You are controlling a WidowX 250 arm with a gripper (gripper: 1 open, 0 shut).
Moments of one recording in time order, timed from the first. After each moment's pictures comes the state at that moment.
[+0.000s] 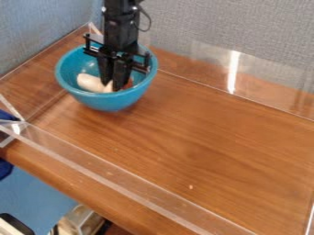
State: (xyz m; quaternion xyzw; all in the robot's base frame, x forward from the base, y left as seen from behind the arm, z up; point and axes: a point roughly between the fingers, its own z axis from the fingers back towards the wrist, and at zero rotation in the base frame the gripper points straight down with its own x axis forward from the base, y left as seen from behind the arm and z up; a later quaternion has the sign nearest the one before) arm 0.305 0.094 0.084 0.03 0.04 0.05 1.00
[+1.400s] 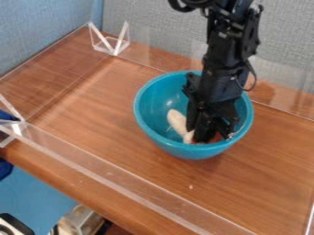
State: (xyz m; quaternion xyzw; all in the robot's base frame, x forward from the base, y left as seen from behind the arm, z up) arm 0.291 -0.054 0.054 0.01 0.05 -0.29 0.95
